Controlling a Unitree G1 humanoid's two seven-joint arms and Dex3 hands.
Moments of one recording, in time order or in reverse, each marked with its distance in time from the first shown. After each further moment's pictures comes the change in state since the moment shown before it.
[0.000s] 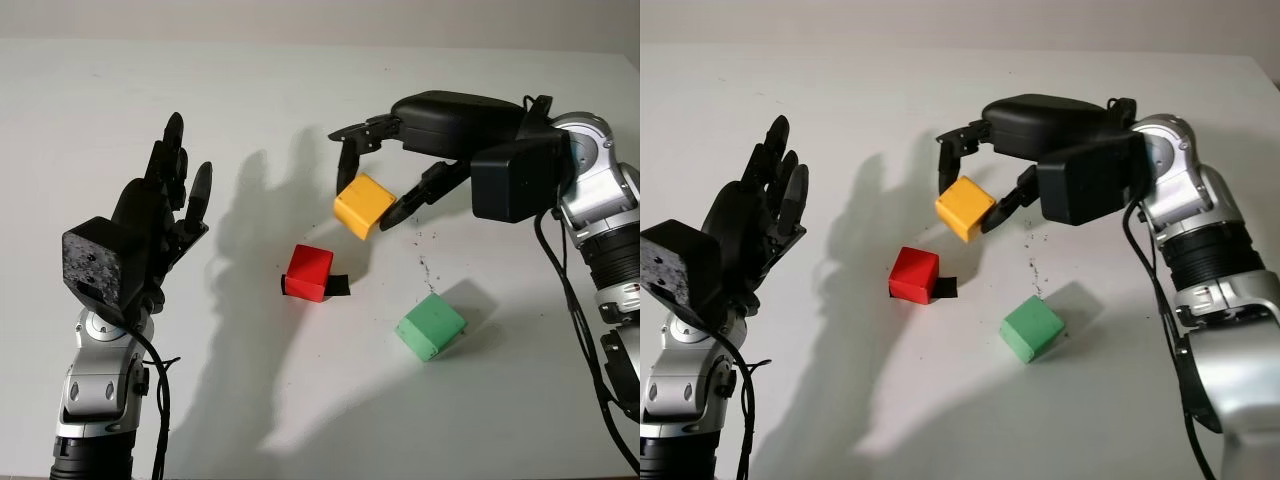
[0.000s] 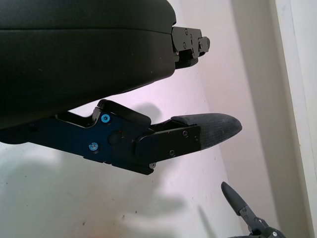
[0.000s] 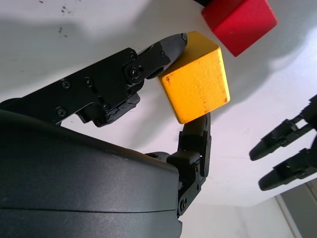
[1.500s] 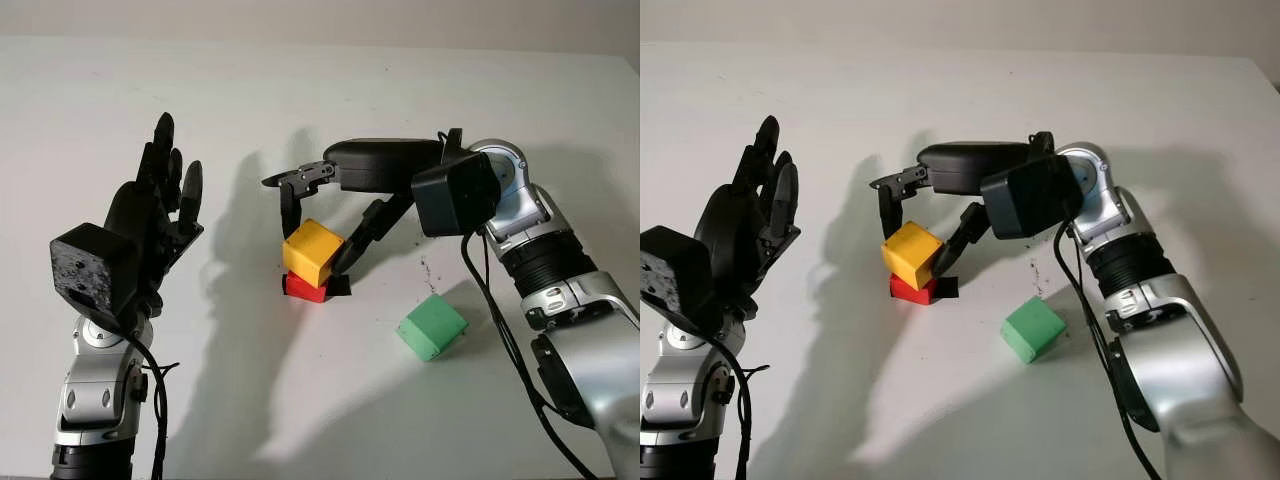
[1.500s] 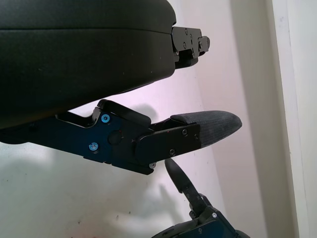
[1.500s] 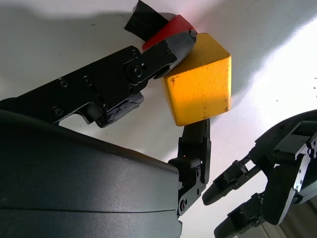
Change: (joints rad) left arm 0.025 -0.010 0.012 -0.021 -0.038 -0.013 0.015; right arm -0.020 0.195 0.008 0.163 -0.021 -0.088 0.136
